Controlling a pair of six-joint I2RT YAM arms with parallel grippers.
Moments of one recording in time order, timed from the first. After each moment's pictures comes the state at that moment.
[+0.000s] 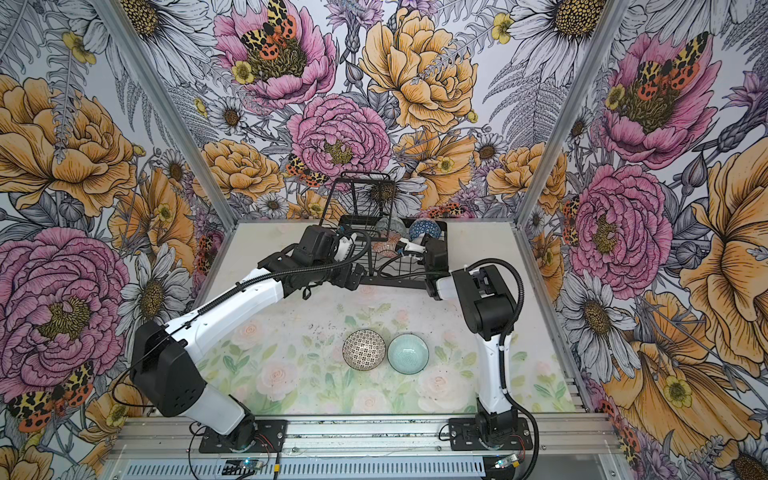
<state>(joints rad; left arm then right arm) -0.60 1.57 1.37 -0.58 0.01 -0.10 0.25 2.15 1.15 0.80 0.21 -1.31</state>
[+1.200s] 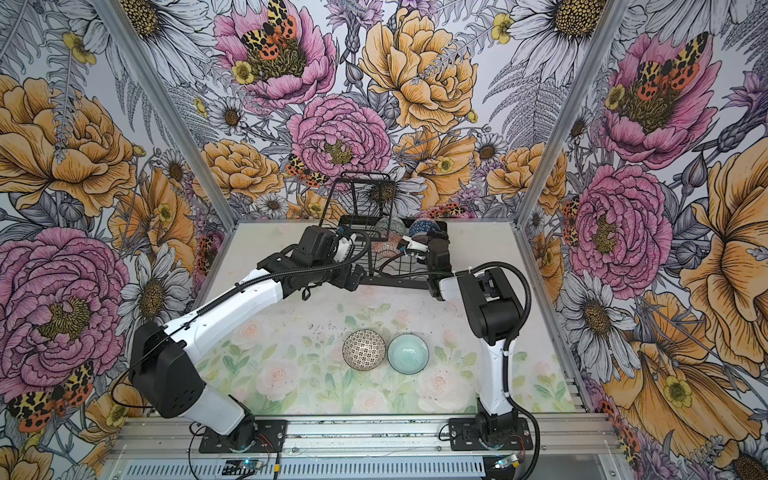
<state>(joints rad) -0.60 1.55 1.36 -0.58 0.01 -0.10 0.25 2.05 1.10 0.77 0.21 -1.25</state>
